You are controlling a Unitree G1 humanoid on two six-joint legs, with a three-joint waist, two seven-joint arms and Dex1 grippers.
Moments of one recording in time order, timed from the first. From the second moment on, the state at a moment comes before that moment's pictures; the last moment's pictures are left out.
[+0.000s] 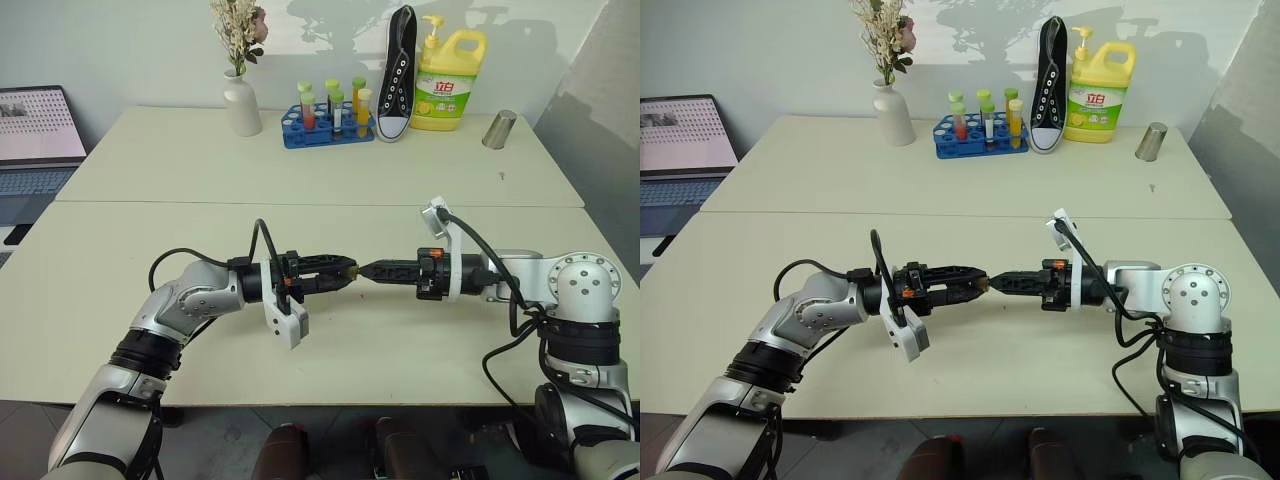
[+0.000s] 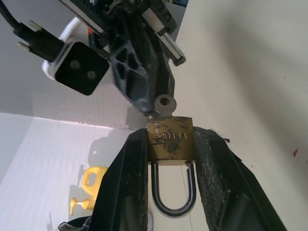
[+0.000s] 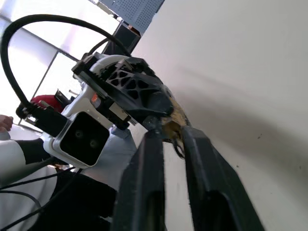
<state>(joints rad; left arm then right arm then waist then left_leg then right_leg) -0.57 0.65 -0.27 0.27 0.37 -1.09 -0.55 -0.64 -0.47 -0.13 -0.18 1.31 1.45 0.34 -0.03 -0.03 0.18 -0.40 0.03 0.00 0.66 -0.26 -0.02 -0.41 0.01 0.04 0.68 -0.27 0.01</state>
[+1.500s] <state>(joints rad) -0.58 0.64 -0.28 0.29 0.35 -1.09 -0.54 -0.55 -0.49 0.08 -0.34 0.84 1.05 0.66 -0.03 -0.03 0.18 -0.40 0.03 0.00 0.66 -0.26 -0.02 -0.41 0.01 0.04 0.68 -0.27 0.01</state>
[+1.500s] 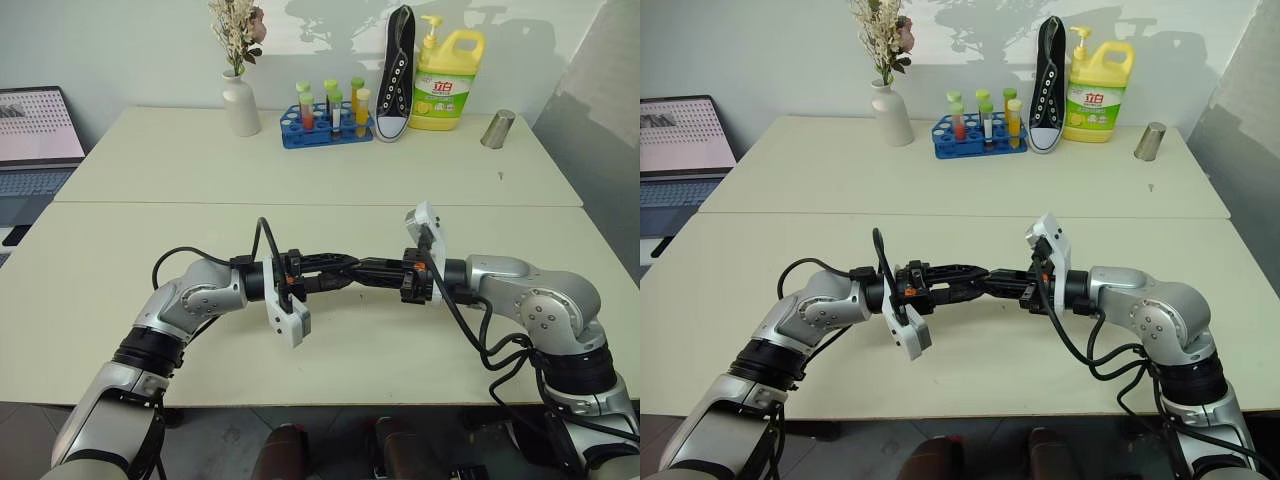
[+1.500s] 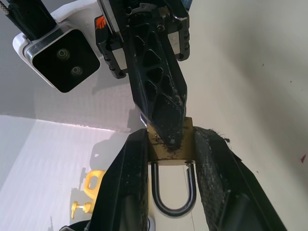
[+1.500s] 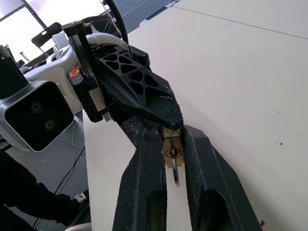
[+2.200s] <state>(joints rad) -0.42 0.72 -0.32 0.09 -0.11 -0.85 -0.71 -0.55 -0.56 0.09 -0.29 0.73 0.96 0.76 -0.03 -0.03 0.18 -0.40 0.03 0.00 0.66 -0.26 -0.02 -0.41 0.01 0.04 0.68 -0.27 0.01</state>
